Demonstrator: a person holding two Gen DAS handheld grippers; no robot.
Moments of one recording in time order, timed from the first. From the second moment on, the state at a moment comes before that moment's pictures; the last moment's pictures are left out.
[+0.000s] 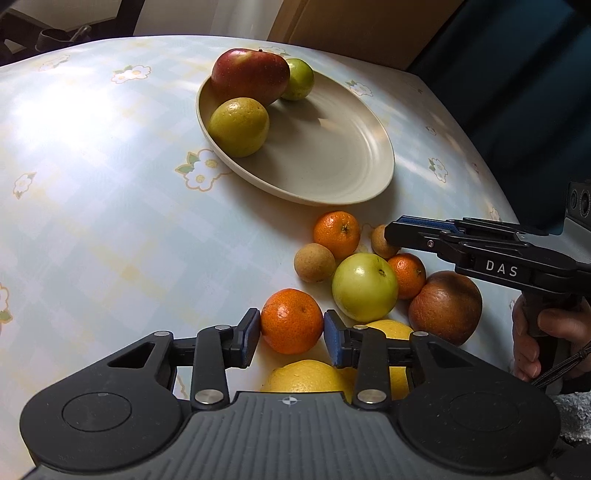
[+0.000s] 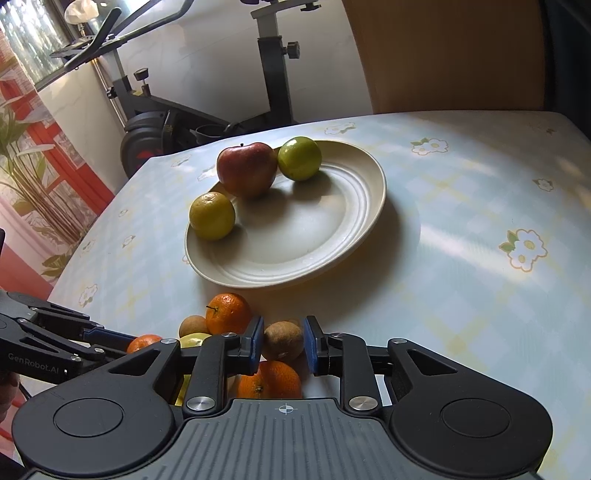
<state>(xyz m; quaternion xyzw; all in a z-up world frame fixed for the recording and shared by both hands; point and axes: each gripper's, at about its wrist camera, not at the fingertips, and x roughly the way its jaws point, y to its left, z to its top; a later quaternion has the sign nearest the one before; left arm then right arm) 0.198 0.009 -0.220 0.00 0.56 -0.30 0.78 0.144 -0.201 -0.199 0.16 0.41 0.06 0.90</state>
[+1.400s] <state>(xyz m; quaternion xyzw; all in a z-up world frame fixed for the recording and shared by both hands) 0.237 0.002 -0.156 0.02 0.43 -0.26 0.86 0.155 -0.221 -0.169 0.17 0.38 0.06 0.91</state>
